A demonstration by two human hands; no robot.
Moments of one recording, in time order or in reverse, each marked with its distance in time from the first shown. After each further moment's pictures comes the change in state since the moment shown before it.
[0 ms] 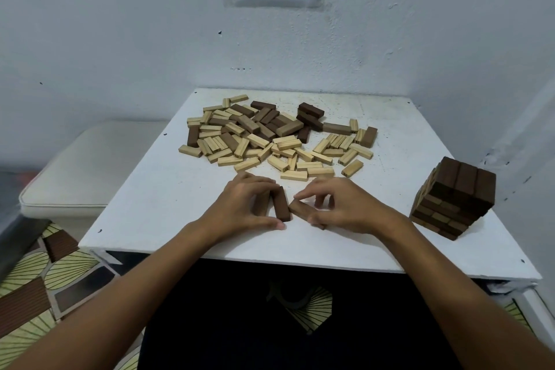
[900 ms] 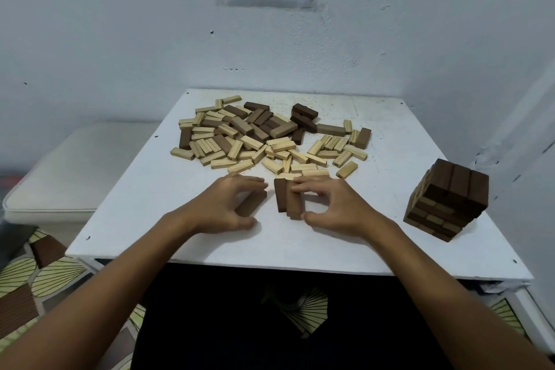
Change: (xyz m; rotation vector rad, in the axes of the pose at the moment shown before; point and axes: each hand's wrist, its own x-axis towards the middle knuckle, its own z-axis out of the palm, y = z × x) left_hand 0.006 -0.005 -0.028 0.011 -0.176 -0.022; right_hand 0.006 0.012 0.012 0.078 0.168 -0.040
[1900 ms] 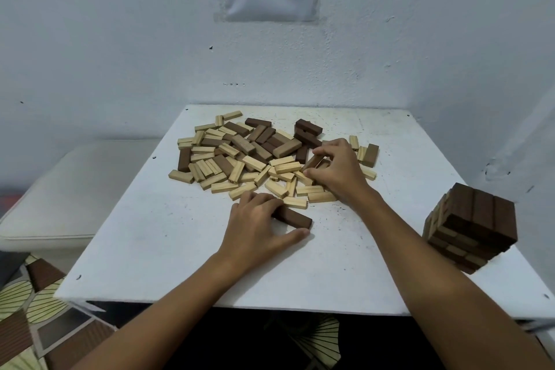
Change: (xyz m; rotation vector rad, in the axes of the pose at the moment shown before) left_hand 0.033 0.020 0.049 0.121 0.414 -0.099; right_hand 0.105 0.038 -0.018 -0.007 0.463 0.175
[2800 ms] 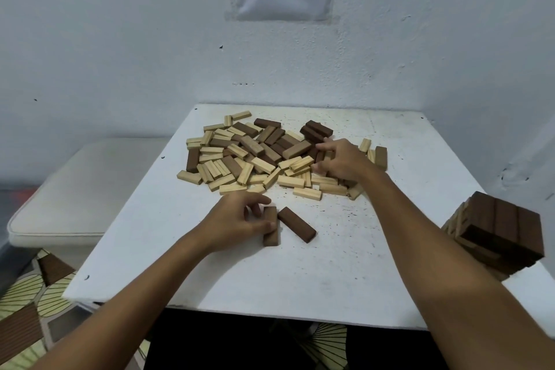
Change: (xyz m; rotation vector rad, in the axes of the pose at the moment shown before) left_hand 0.018 -0.041 -0.041 -0.254 -0.238 -0.138; right_hand 0.045 -0.002 -0.004 -0.137 -0.377 0.099
